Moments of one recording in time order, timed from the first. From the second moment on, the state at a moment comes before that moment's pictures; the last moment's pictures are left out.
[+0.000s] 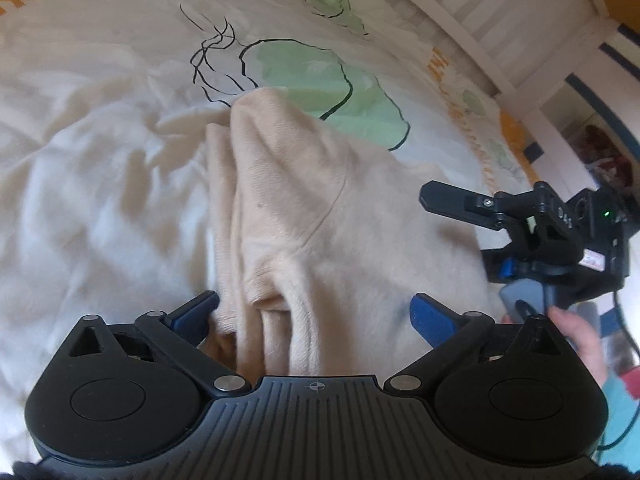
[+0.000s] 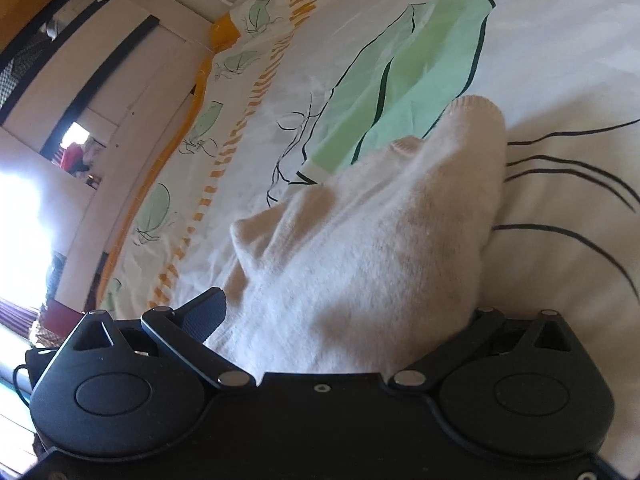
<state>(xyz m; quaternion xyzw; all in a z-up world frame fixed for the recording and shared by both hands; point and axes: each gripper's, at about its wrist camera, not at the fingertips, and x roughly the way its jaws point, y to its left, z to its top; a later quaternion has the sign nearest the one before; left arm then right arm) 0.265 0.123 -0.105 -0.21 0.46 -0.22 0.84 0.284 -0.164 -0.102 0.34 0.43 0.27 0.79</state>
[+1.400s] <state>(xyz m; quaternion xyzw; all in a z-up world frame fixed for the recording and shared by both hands) 0.095 0.054 -0.099 -0.18 0.50 -0.25 0.81 0.056 -0.229 -0.060 0.24 0.46 0.08 0.85</state>
